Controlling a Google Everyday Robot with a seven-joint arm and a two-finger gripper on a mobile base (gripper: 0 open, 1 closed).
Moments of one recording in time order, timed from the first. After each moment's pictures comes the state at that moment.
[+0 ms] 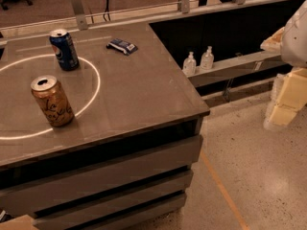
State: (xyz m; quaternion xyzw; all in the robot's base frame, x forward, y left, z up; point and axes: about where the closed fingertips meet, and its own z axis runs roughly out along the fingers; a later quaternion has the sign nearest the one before) arm 0.438 -0.217 0.976 -0.60 0.78 -0.03 0.16
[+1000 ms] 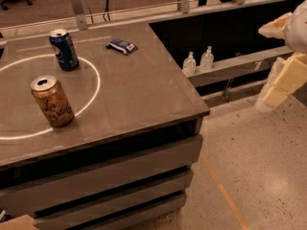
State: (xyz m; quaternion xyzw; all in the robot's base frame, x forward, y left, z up) arm 0.471 -0.211 0.989 -0.59 0.76 0.02 0.26
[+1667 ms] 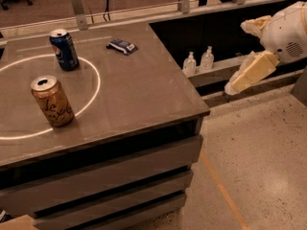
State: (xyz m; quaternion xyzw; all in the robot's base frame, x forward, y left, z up) arm 0.543 -0.190 0.973 -0.55 0.73 0.08 0.39
